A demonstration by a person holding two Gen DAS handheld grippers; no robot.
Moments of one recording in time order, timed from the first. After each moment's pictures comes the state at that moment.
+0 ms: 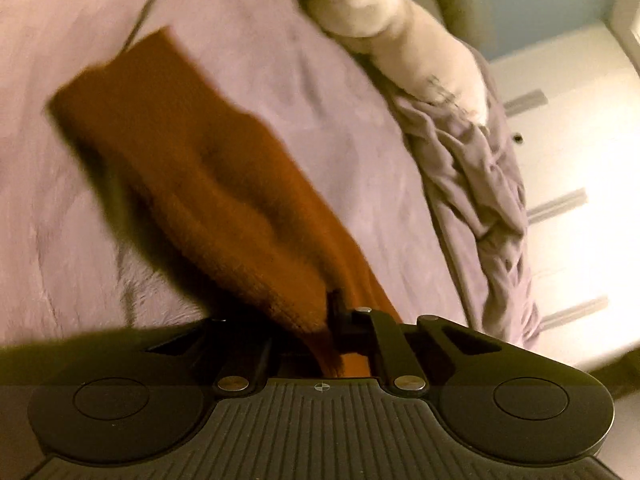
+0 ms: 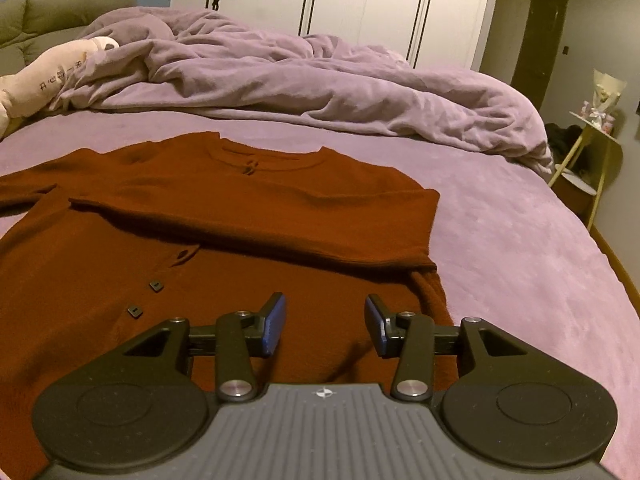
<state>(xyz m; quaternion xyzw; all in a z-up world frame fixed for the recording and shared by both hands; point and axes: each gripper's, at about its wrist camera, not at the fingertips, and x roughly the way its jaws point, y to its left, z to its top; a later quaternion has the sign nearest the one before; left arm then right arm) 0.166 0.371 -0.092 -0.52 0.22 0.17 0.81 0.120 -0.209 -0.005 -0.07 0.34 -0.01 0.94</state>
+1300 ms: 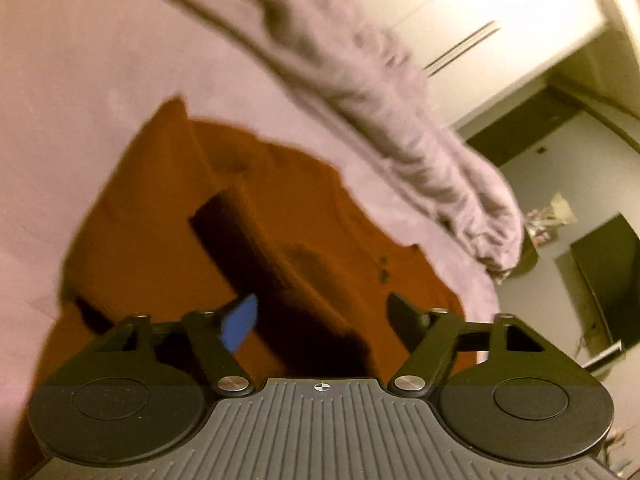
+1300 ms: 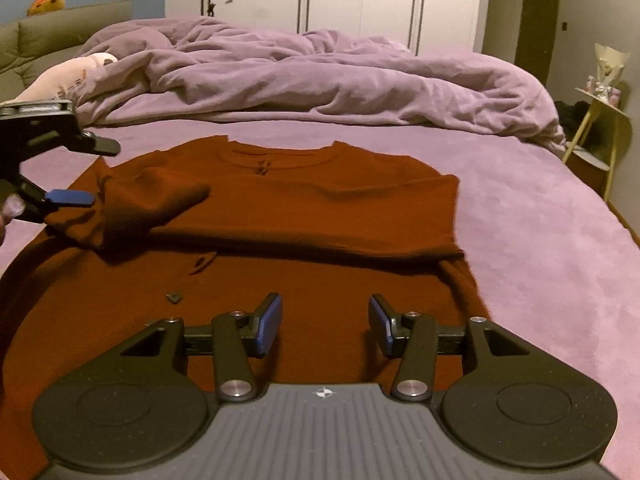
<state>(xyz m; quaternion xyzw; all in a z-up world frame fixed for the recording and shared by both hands) 0.274 0.105 -0.047 -0.35 0.40 -0.13 0.84 0.127 -0.211 -0.012 -0.03 0.35 0.00 0.94</state>
